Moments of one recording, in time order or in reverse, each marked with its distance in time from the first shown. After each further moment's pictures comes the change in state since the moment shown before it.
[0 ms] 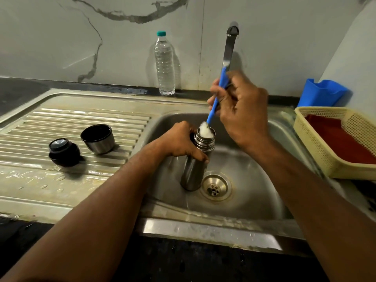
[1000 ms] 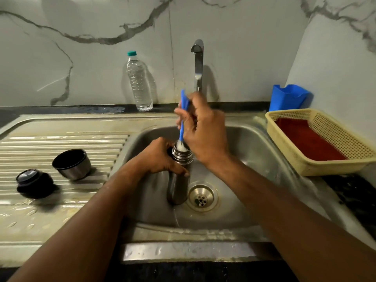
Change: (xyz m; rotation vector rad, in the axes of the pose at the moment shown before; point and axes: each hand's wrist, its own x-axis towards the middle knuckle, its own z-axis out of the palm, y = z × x) left_hand 0.005 -0.006 -0.001 -0.061 -0.031 0.029; right_hand -0.013 -0.006 0.019 0.006 0.070 -0.008
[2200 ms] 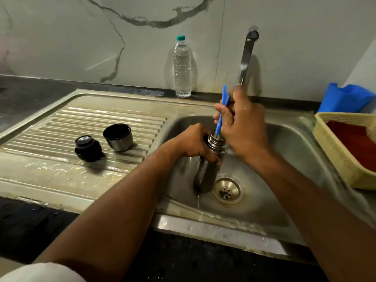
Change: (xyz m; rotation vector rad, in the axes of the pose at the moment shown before) left_hand 0.001 -0.003 -0.001 0.020 0.015 -0.008; right_hand -0.004 -0.003 0.004 -0.099 -0.109 0.033
